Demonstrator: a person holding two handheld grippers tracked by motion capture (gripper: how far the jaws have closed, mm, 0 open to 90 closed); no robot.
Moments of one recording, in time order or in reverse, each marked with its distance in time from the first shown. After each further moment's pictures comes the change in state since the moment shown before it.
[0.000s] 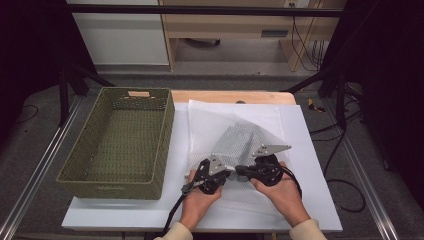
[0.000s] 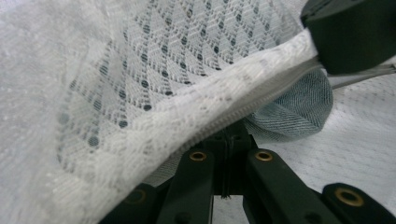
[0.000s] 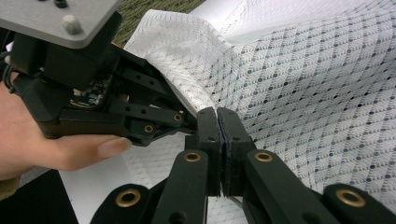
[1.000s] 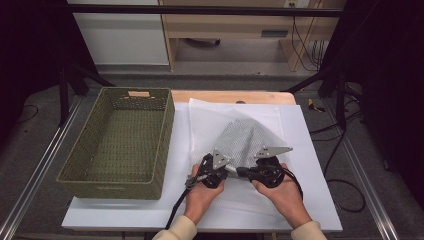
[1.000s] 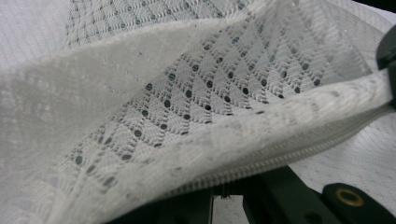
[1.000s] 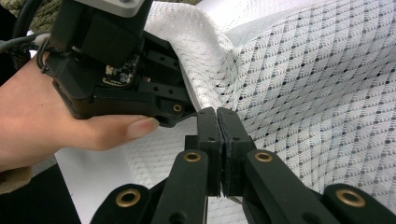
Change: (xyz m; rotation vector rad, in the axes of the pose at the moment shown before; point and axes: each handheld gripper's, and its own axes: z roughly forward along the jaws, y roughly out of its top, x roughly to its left) left arm 0.007 0.009 0.014 0.009 0.032 0.009; right arm -0.001 -0.006 -0.001 0.003 0.004 0.005
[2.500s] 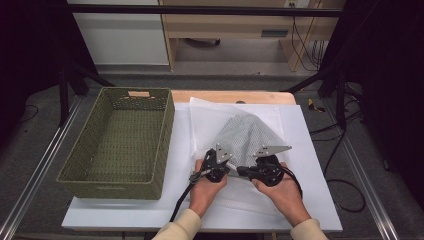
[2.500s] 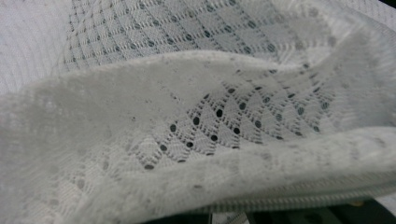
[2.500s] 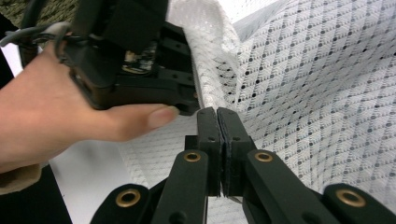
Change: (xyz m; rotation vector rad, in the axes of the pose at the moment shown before) left arm 0.005 0.007 0.013 -0.001 0.031 -0.005; right arm -0.006 0.000 0.004 0.012 -0.007 0.007
